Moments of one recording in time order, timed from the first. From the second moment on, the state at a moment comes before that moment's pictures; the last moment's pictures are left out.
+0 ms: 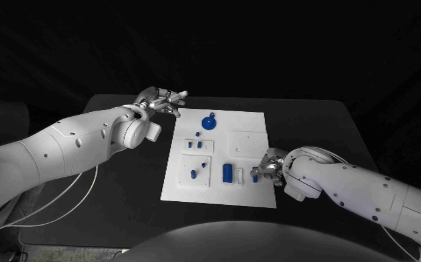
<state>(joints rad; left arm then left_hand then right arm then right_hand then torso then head) 1.08 -0.69 -0.09 1.14 -0.28 -0.27 0.23 1.21 0.00 -0.06 0.13 0.05 0.97 0.14 0.10 0.06 1.19 0.09 0.06 0.06 1.41 -0.01 0.46 0.31 0.08 1.31 -0.03 0.08 0.89 0.70 -0.76 0.19 1.48 -1.18 -0.08 -0.64 1.02 -0.06 0.49 -0.10 0.57 1.20 0.05 0.06 0.40 1.29 -0.03 0.83 1.17 1.46 -0.10 0.96 1.14 0.07 1.47 -0.12 0.70 1.31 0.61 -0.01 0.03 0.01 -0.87</state>
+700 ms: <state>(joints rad) 1.08 -0.68 -0.09 1.14 -0.29 -0.27 0.23 1.21 0.00 -0.06 0.13 0.05 0.97 0.14 0.10 0.06 1.19 0.09 0.06 0.06 1.41 -0.01 0.46 0.31 0.09 1.31 -0.03 0.08 0.89 0.70 -0.66 0.19 1.40 -1.13 -0.08 -0.63 1.02 -0.06 0.50 -0.12 0.58 1.20 0.05 0.06 0.39 1.29 -0.03 0.83 1.17 1.46 -0.10 0.96 1.14 0.07 1.47 -0.12 0.70 1.31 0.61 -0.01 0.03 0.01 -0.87</state>
